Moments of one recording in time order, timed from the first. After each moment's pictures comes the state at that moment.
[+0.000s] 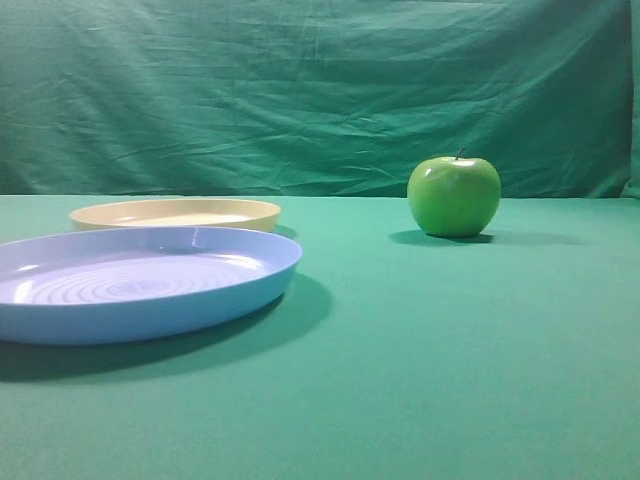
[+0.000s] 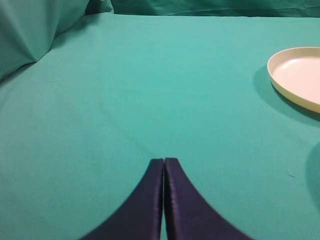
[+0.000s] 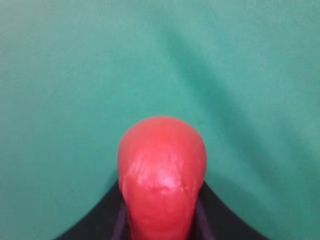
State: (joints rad) left arm 0.06 -0.02 0.01 0.32 0.38 -0.33; right arm 0.30 1.39 -0.56 0.16 0.37 -0.20
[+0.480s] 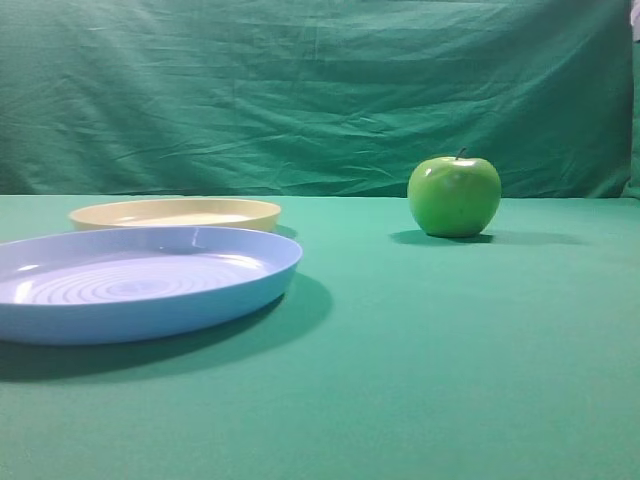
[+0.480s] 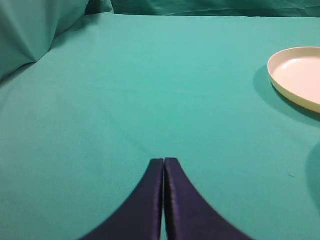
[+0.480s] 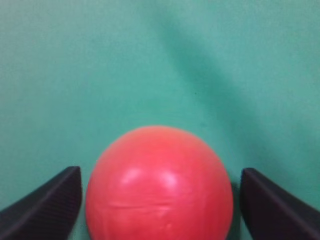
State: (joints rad) left arm 0.06 -0.02 0.01 0.32 0.38 -0.33; right arm 0.30 1.47 -0.58 0.15 0.37 -0.20
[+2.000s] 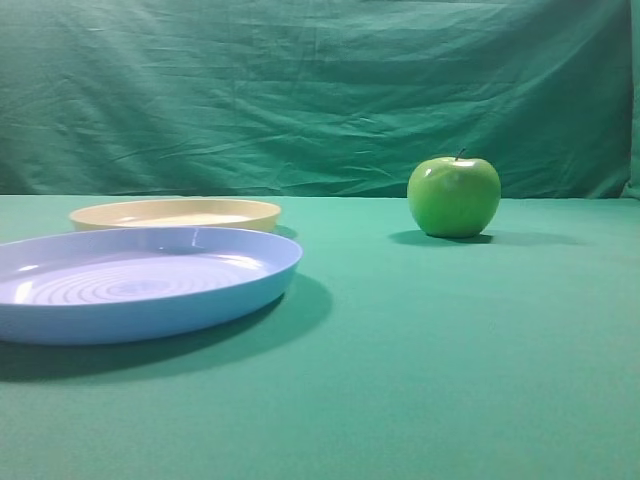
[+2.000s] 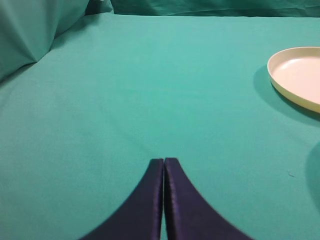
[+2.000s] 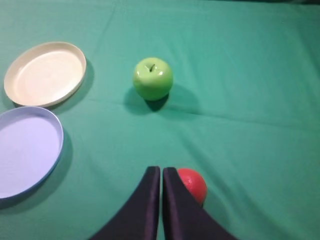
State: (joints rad) left arm 0.06 -0.02 0.01 0.32 0.38 -0.33; right arm 0.25 0.56 -0.93 0.15 1.11 -0.10
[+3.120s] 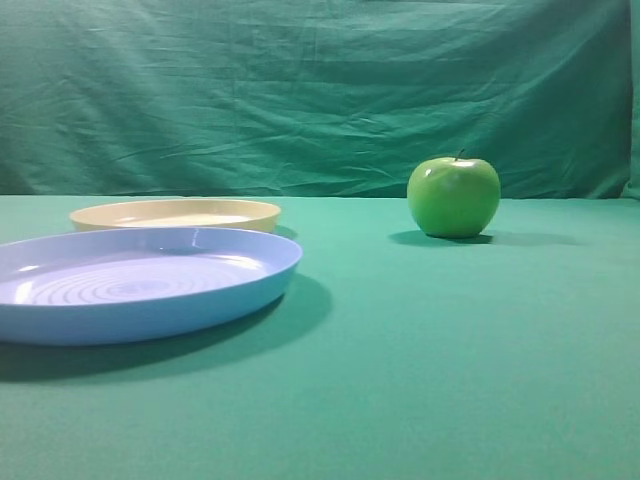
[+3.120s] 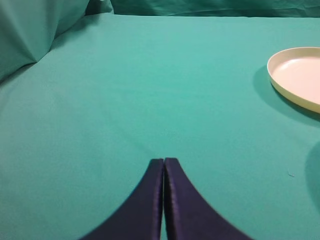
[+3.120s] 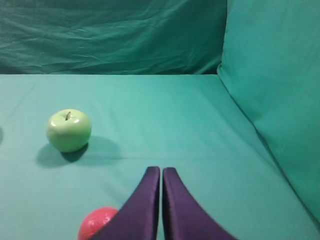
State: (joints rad) left arm 0.06 -0.02 0.01 0.32 0.38 -0.33; right arm 0.06 0.11 -0.35 0.05 0.62 -0.10
